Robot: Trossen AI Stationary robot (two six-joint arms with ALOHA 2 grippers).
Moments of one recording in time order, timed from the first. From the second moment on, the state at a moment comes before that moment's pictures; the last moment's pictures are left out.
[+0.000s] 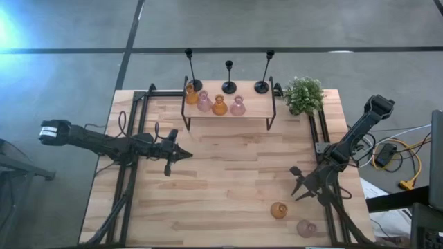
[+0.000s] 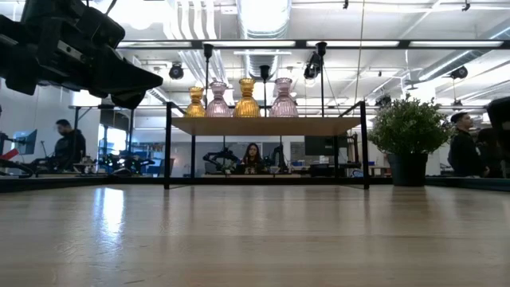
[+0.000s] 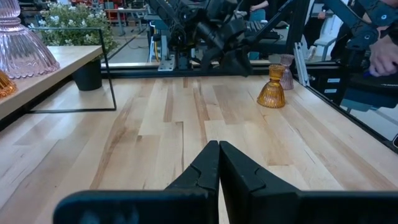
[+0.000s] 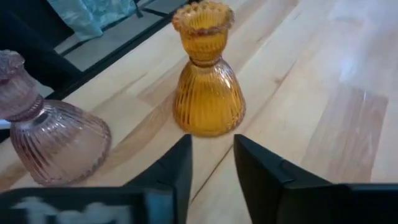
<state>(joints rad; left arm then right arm) -0.04 0.84 0.12 0.63 0.05 0.00 0.85 0.63 0.01 0.09 0.11 0.23</state>
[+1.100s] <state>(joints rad) -0.04 0.84 0.12 0.63 0.05 0.00 0.85 0.95 0.10 0.33 0.11 0.11</state>
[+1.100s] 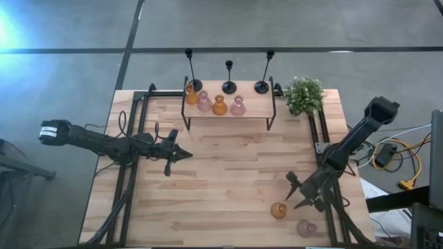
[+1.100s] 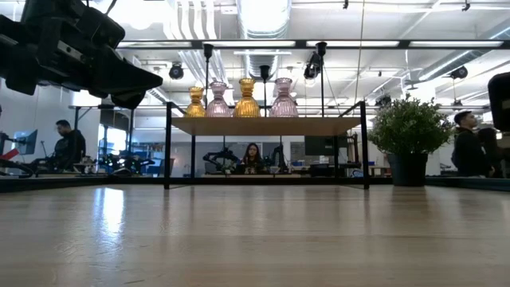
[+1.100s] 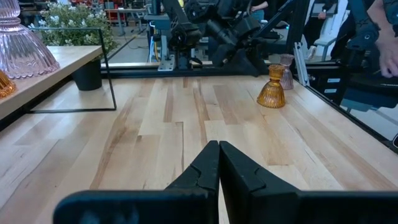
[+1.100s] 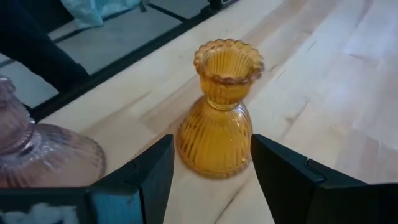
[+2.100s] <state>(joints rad) -0.04 0.84 0.12 0.63 0.05 0.00 0.84 1.42 0.27 0.61 0.13 0.11</state>
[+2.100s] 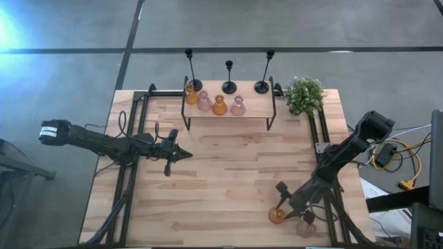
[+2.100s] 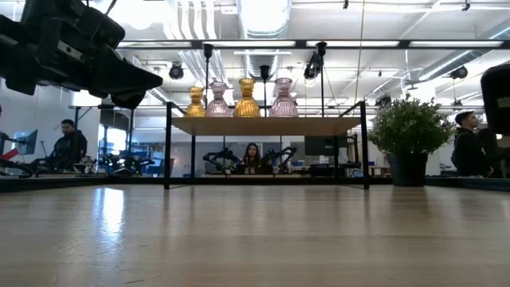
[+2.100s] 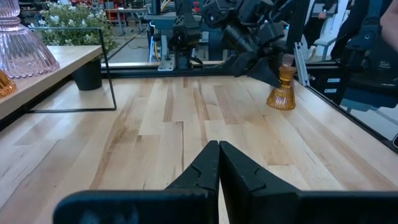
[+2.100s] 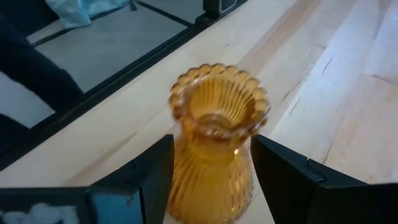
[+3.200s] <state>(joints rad) -0.04 0.84 0.12 0.60 0.05 0.00 0.78 1.52 0.36 0.64 0.13 0.11</state>
